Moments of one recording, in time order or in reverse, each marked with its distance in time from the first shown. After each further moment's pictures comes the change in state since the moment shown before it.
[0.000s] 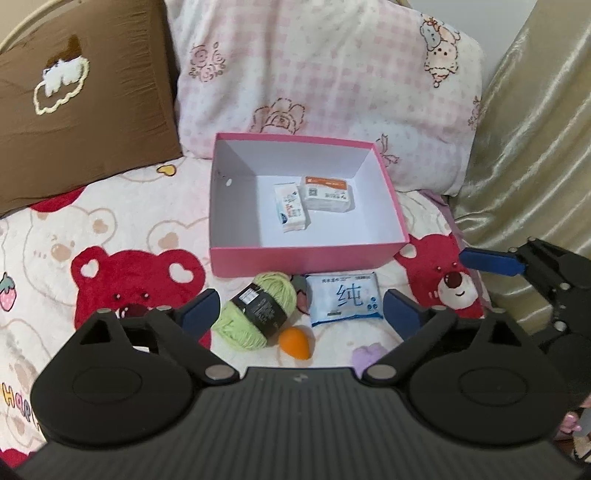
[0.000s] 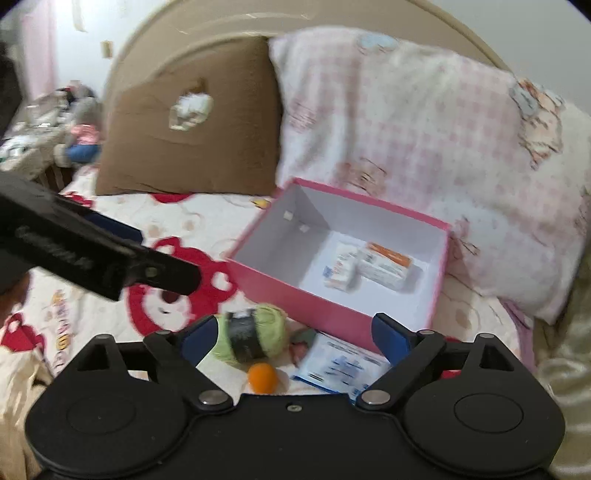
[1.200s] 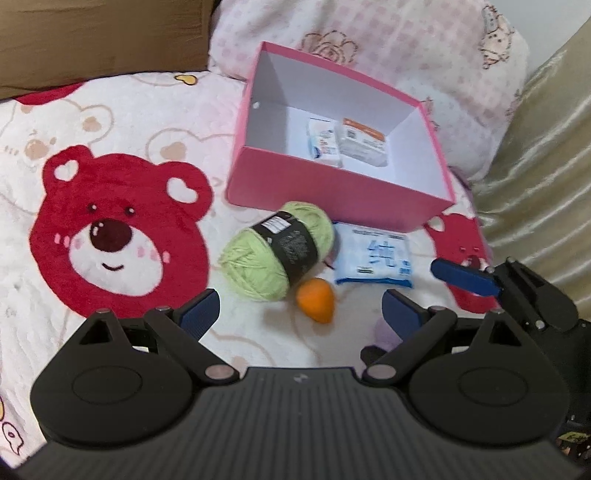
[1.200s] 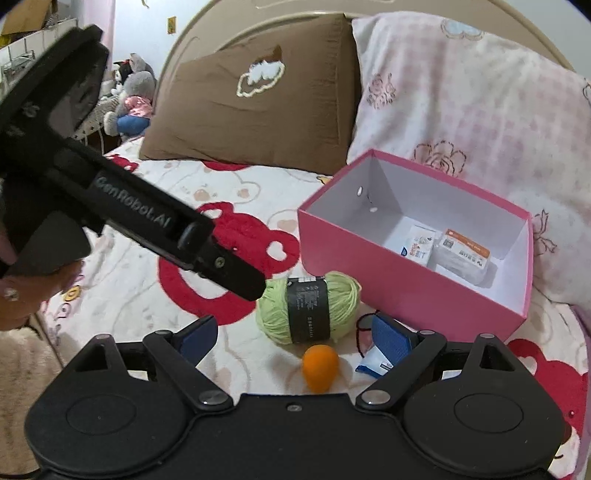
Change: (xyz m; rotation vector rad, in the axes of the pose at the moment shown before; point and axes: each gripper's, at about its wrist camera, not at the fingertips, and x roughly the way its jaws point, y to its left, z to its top) left arm 0.085 0.067 -0.073 -0.170 0.038 -0.084; right arm 0.075 0.046 -0.061 -0.105 -0.044 0.069
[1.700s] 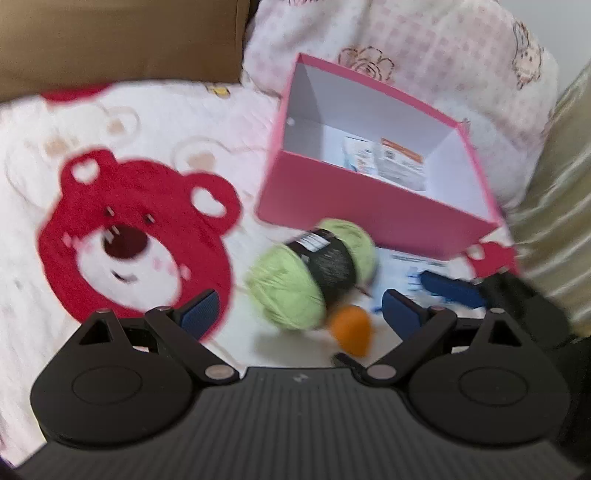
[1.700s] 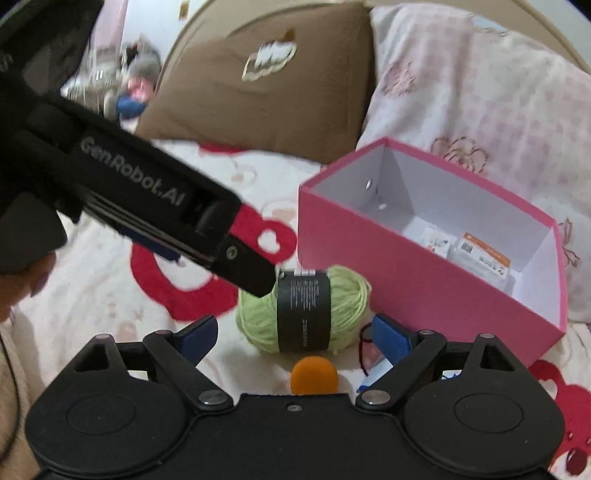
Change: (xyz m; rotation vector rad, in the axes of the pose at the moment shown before) left arm 0.031 0.009 -0.016 -0.018 -0.129 0.111; right arm 0.062 0.011 -0.014 -0.120 0.016 -0.041
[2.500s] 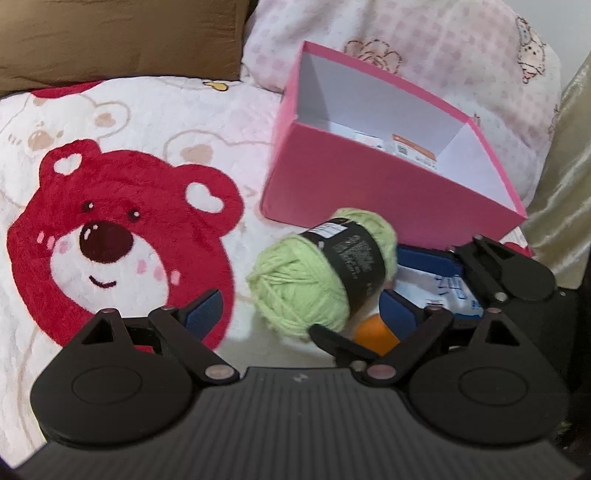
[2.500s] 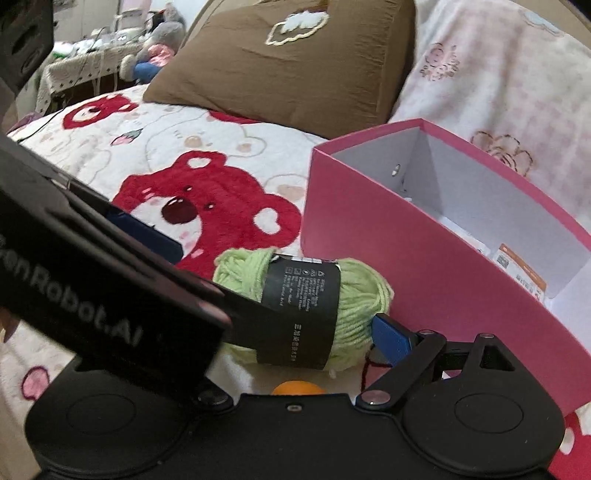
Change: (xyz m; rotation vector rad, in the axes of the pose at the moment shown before) left arm 0.045 0.019 -0.017 -0.013 -0.056 -0.038; right arm 0.059 -0.008 -0.010 -0.052 -0.011 0.023
